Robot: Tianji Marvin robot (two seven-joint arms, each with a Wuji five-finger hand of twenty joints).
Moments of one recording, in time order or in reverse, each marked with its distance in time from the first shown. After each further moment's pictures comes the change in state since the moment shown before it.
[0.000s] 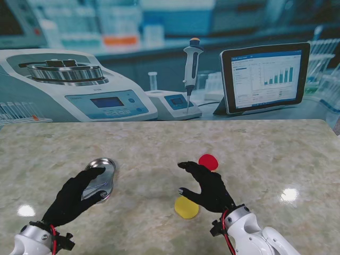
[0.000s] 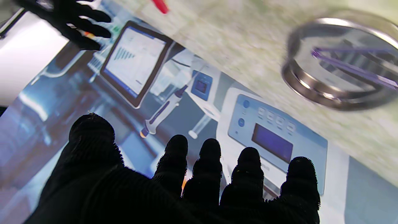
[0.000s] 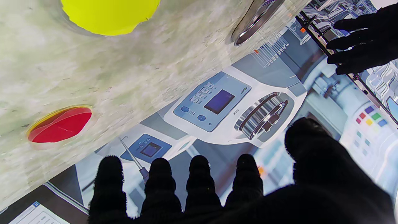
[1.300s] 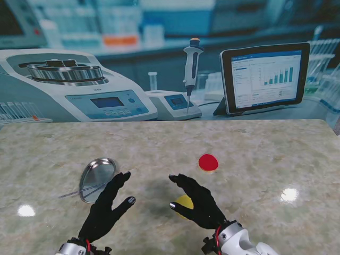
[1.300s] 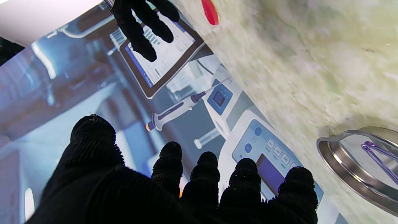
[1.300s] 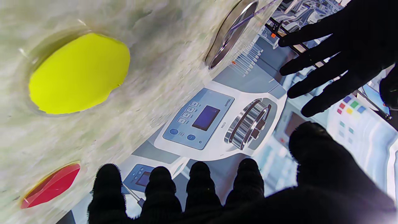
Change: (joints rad) left arm 0.004 -0.043 0.305 -0.029 -0.086 0.122 0.211; right arm -0.052 -0.009 -0.059 0.035 0.102 -0.089 -0.031; left_hand 0.002 0.010 0.000 0.000 -0.036 -0.068 -0.089 -0.060 -0.067 -0.047 -0.178 -0.034 -0.062 -0.051 -0.052 -0.200 0.020 -0.037 -0.160 -0.245; right_hand -0.039 0.021 -0.022 0.000 0.017 -0.017 -0.066 -0.204 -0.010 -0.002 -0.124 -0.047 -0.024 -0.006 -0.123 -0.074 -0.004 0.000 -0.181 -0.086
